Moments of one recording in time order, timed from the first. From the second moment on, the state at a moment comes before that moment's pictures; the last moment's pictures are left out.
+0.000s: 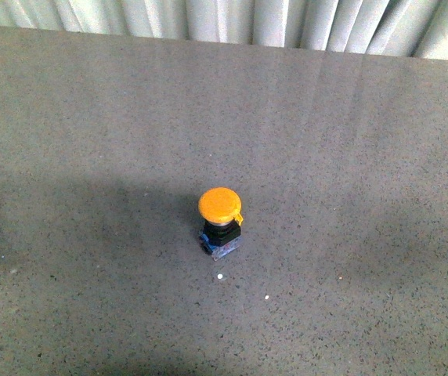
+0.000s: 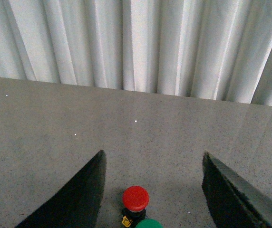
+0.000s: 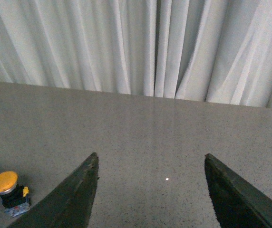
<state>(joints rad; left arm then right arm) 0.00 0.02 0.01 0.00 0.00 -0.01 0.00 0.01 0.02 0.00 0.00 0.00</state>
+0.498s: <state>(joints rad) 0.00 0.02 0.01 0.00 0.00 -0.01 0.00 0.01 0.02 0.00 0.00 0.00</state>
